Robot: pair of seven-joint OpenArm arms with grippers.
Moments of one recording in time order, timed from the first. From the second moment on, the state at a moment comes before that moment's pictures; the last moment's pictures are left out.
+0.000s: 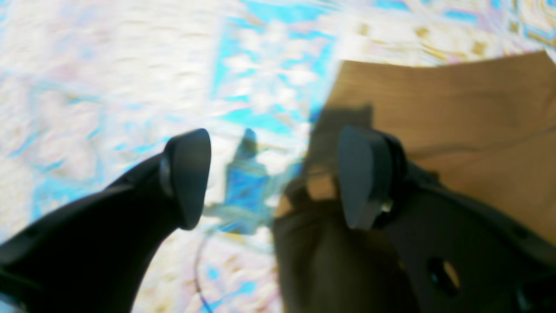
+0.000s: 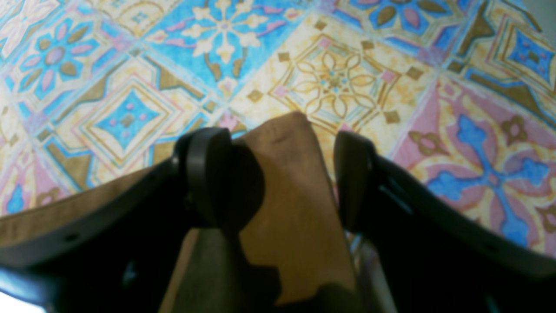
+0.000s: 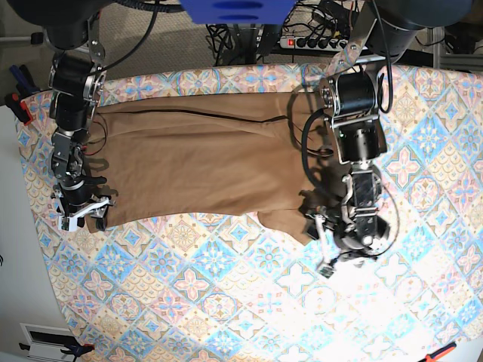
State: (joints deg) left arm -31.2 -0.3 -14.3 59.2 23.7 -41.3 45.2; right arm 24.6 20.9 15.2 28.5 3.4 25.5 3.5
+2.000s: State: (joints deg) left arm -23.5 2.7 -14.1 61.3 23.9 -41.2 36.2; right arm 19.8 21.3 15.4 29.7 6.4 26.0 5.5
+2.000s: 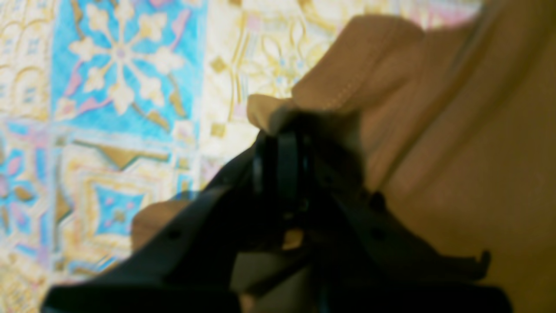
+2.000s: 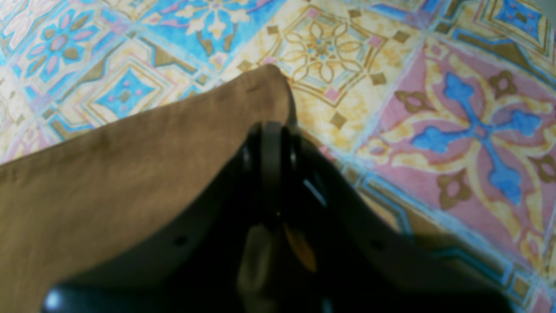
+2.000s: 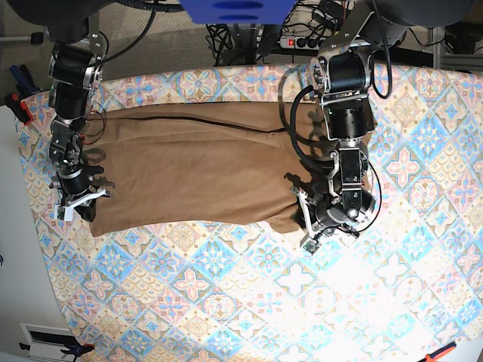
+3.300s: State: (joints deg) left arm 2.1 5.2 -13.6 105.7 23.8 -41.3 36.9; right arm 9.7 14.4 25.9 61.9 2.3 25.8 -11.3
